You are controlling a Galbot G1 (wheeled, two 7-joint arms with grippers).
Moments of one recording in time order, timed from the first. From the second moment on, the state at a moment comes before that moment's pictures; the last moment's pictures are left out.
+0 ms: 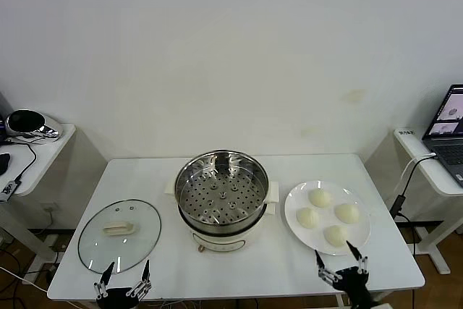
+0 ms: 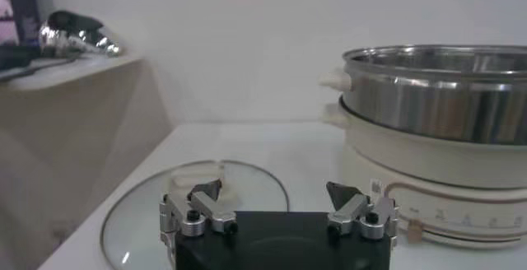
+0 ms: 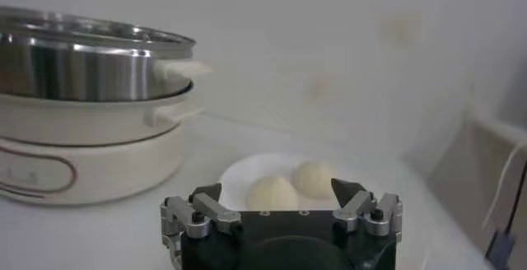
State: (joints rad) left arm 1.89 -1.30 -0.59 -2.13 -0.19 -0.02 -0.16; right arm -1.67 1.14 0.77 2.03 -0.10 -0.04 -0.22
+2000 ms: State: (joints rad) left arm 1.81 -1.28 -0.68 -2.09 -0.11 -0.01 -0.14; right arm -0.11 0.87 -0.54 0.97 -0.41 -0.02 -1.09
